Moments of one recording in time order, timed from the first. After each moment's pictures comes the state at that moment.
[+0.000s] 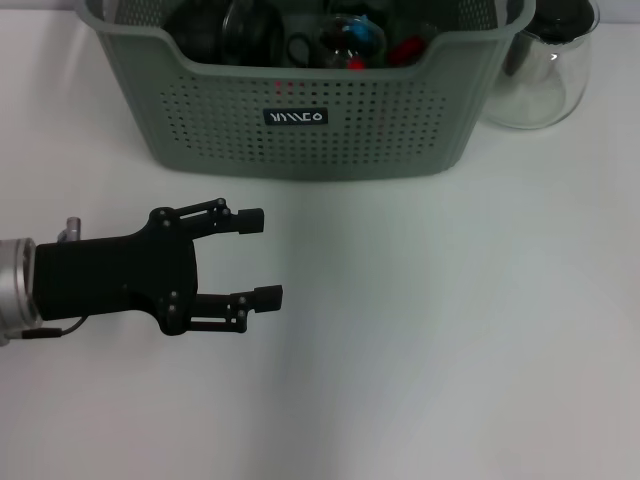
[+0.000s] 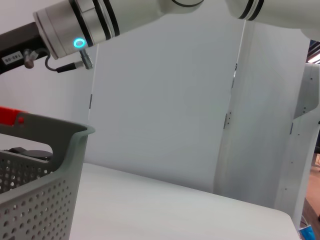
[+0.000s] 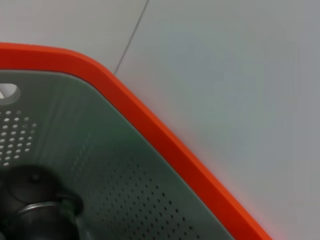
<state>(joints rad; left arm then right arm) -0.44 -2.13 0.45 0.64 2.15 1.90 -1.09 1.13 2.10 -1.23 -0.71 -2.69 -0.59 2.31</state>
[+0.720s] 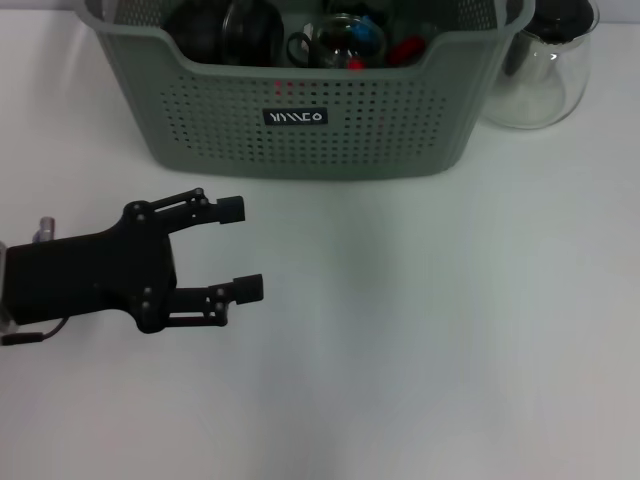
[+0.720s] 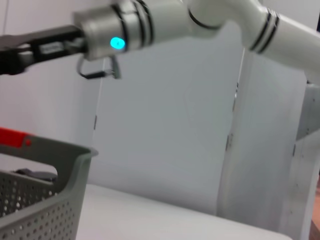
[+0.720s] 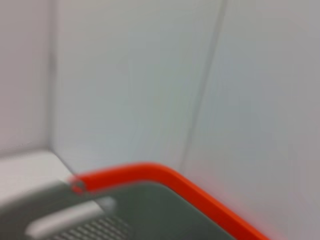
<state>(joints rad) -0.42 -2.12 0.36 0.64 2.15 1.98 -1.09 0.89 2.10 -1.28 -1.14 -2.30 -0.84 2.24</state>
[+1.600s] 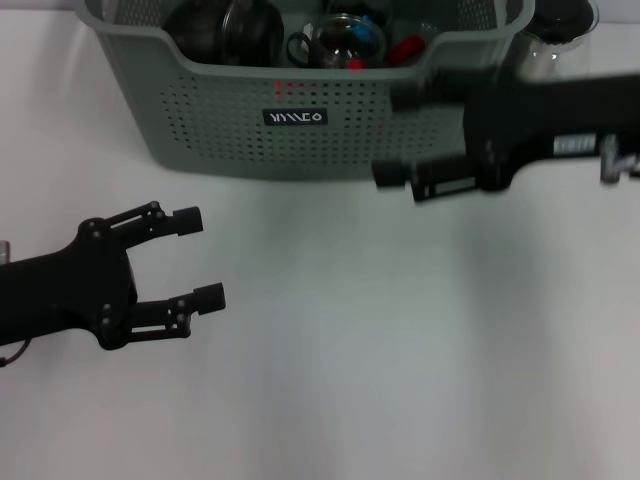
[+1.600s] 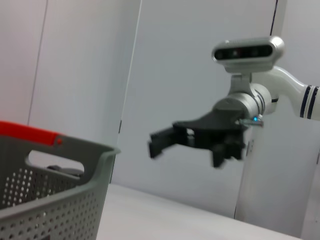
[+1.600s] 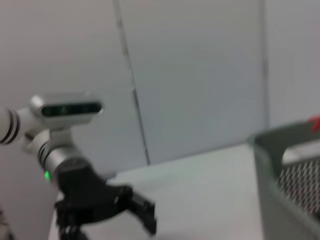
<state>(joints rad) -0.35 -2.12 0.31 0.68 2.16 2.01 -1.09 0.48 2.09 -1.11 -1.16 -1.77 -1.60 1.74</state>
